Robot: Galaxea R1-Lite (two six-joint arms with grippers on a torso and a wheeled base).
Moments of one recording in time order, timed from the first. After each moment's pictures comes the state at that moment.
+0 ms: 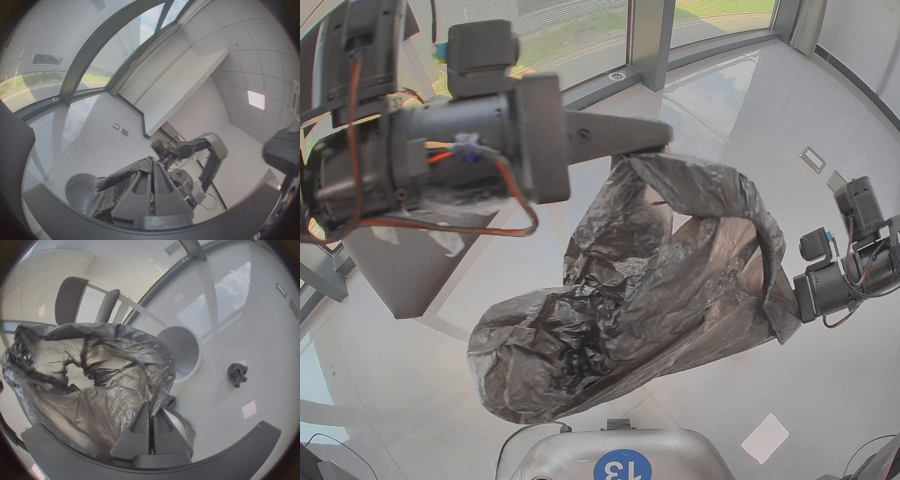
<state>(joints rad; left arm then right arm) -0.78 1.49 -1.33 -0.10 -0.47 -0.19 0.28 1.57 -1.06 0.35 0.56 0.11</state>
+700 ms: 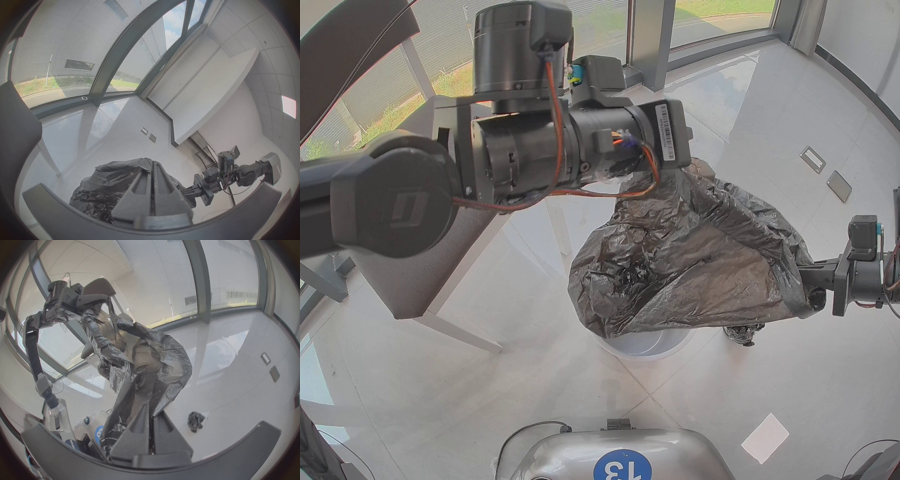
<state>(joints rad) -0.81 1.82 -1.62 -0.14 -0.11 -0.26 0.17 1.34 -0.80 -0.08 0.45 -0.20</state>
